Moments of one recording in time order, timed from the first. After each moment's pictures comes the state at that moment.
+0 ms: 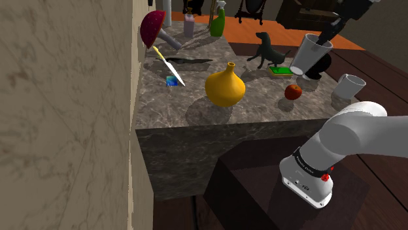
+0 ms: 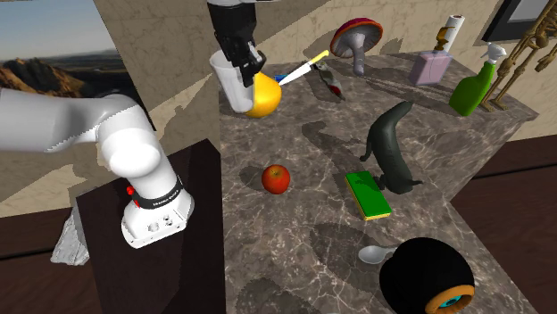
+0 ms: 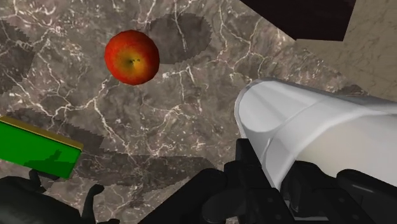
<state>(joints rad) -0.07 -0.97 -0.34 -2.40 -0.09 1.57 -0.35</state>
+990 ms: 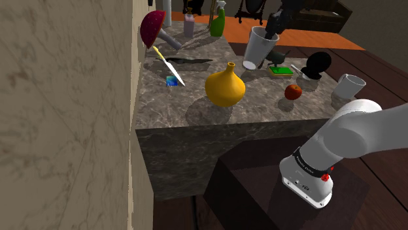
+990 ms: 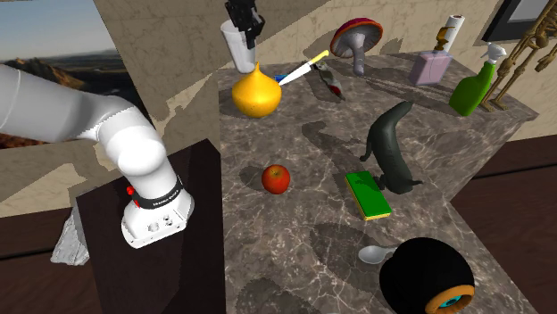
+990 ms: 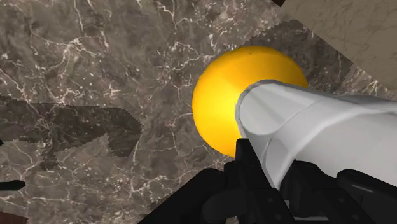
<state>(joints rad) 0.06 -0.72 -0.06 -2.33 0.12 1.77 -0.06</state>
